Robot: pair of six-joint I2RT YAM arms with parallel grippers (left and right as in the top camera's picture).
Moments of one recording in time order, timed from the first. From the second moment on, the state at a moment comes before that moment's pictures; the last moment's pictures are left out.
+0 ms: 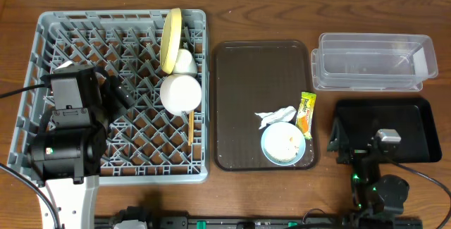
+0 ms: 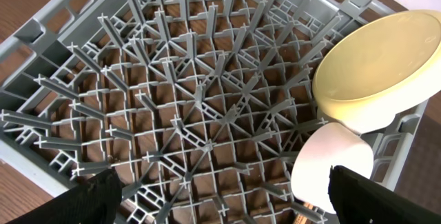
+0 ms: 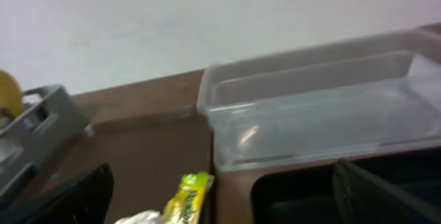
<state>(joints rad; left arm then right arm) 0.07 1.03 1.23 -1.09 -0.24 -0.51 -0.10 0.02 0.04 -0.12 -0.16 0.24</state>
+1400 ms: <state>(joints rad) 0.07 1.03 1.23 -1.09 -0.24 -0.51 0.35 0.97 1.23 -1.28 -0.39 0.33</state>
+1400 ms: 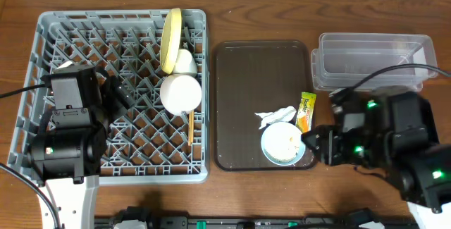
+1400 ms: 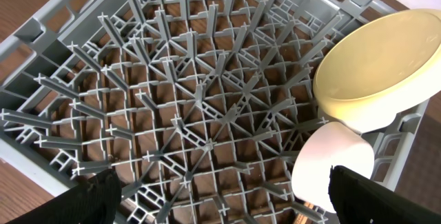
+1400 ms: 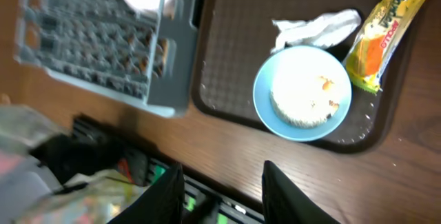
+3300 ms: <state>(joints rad) 0.07 1.03 1.23 -1.09 -0.24 -0.51 0.88 1.58 0.91 -0.82 0.13 0.62</state>
